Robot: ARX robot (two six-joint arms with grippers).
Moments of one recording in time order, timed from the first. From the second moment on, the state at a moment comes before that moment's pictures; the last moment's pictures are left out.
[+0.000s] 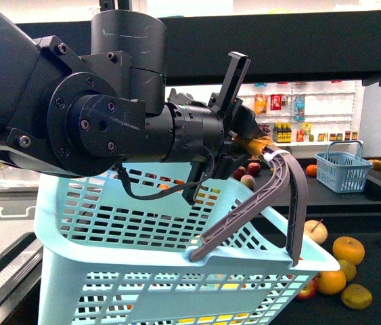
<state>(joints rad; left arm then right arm) -0.46 2.00 1.47 0.44 0.50 -1.11 0.00 0.04 0.04 -0.01 0.00 0.00</state>
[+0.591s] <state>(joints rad) -0.44 2.00 1.47 0.37 0.39 -1.05 0.00 0.04 0.04 -0.01 0.00 0.00</state>
